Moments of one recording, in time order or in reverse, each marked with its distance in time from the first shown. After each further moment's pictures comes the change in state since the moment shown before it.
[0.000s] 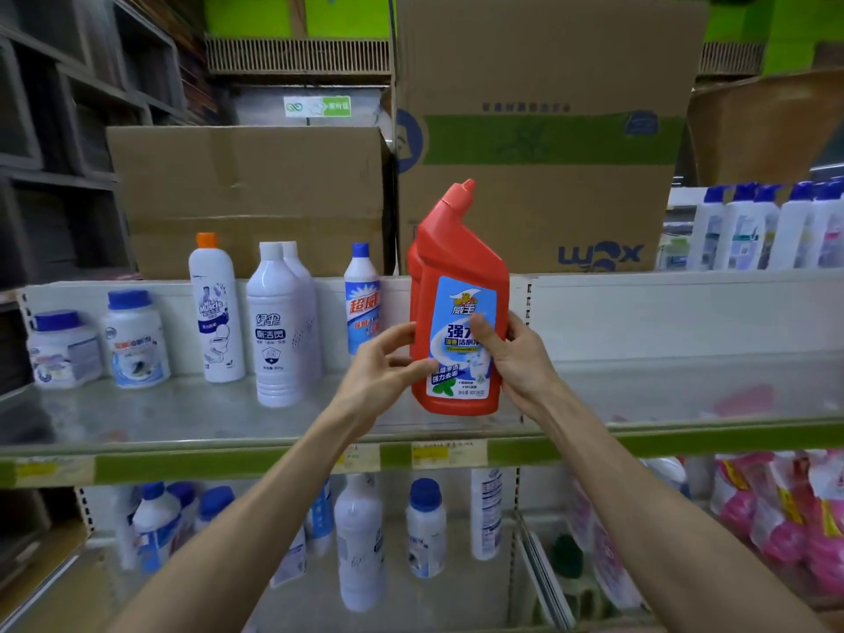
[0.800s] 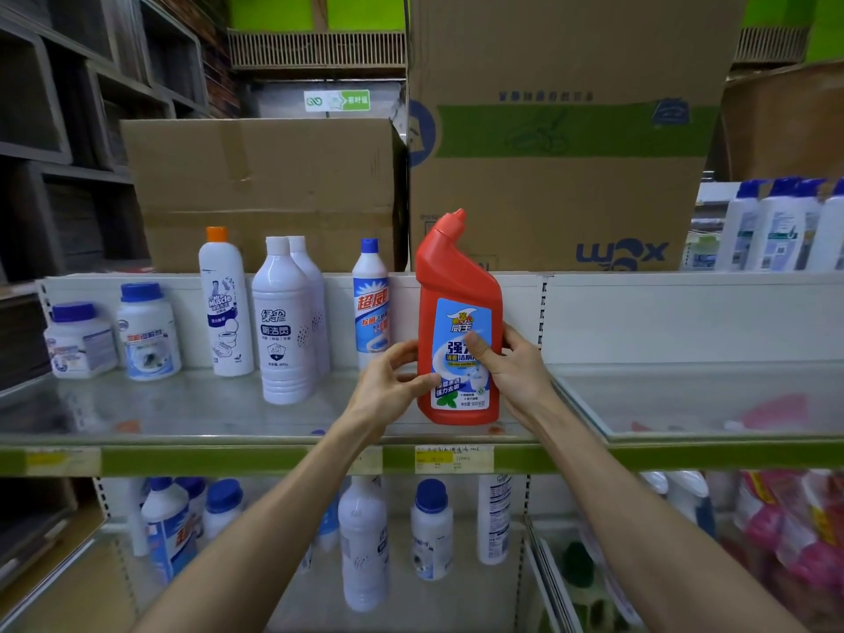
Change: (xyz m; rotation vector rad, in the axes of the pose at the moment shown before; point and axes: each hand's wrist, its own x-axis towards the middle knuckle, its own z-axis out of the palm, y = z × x) left_hand 0.018 -0.040 0.005 0.010 0.072 -0.096; right_hand 0.015 0.030 -0.003 -0.134 0.021 0.014
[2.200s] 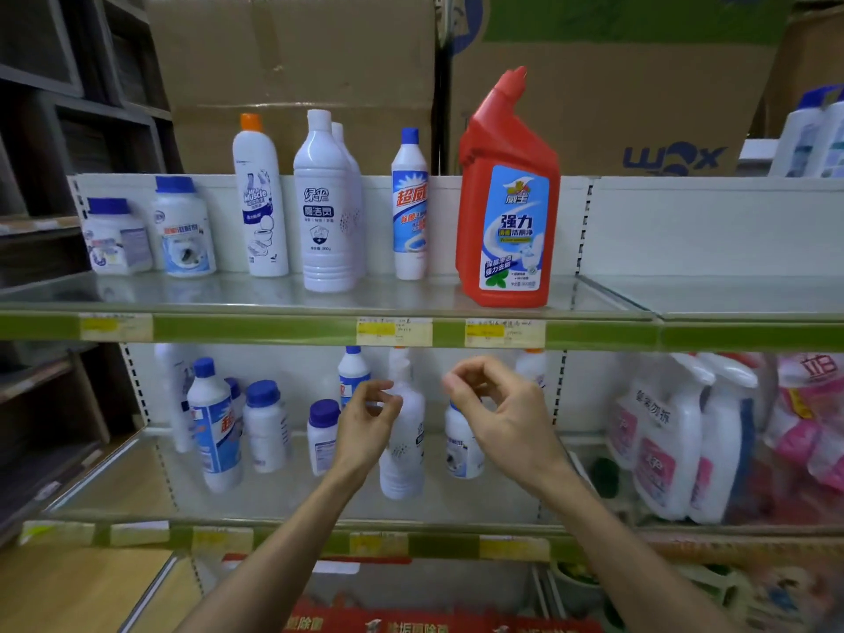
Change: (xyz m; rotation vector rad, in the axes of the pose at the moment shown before) left_hand -0.119 -0.192 -0.045 0.179 0.352 -0.064; right_hand -0.179 0.089 0.064 -0.362 -0.113 -0.408
